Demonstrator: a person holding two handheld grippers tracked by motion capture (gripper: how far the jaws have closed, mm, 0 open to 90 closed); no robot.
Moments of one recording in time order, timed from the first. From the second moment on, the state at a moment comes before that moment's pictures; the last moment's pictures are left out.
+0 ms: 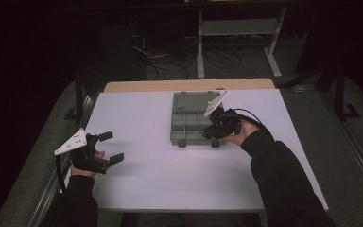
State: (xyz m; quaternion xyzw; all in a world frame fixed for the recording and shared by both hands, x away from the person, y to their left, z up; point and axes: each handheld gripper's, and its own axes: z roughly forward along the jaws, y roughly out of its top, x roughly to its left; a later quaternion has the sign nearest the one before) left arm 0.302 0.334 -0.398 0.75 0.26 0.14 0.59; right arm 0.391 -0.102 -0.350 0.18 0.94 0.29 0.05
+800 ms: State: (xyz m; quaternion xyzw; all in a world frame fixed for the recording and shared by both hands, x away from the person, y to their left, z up) left arm 0.303 0.334 -0.398 0.75 0.26 0.14 0.60; right arm 0.419 -0.108 -0.355 0.20 0.93 0.31 0.06
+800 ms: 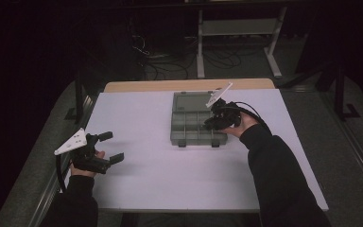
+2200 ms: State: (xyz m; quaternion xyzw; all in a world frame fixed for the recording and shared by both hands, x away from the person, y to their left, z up) left arm 0.302 0.334 -0.397 0.75 0.25 0.14 0.60; right arm 0.447 -0.097 -0.397 0.23 0.94 0.26 0.03
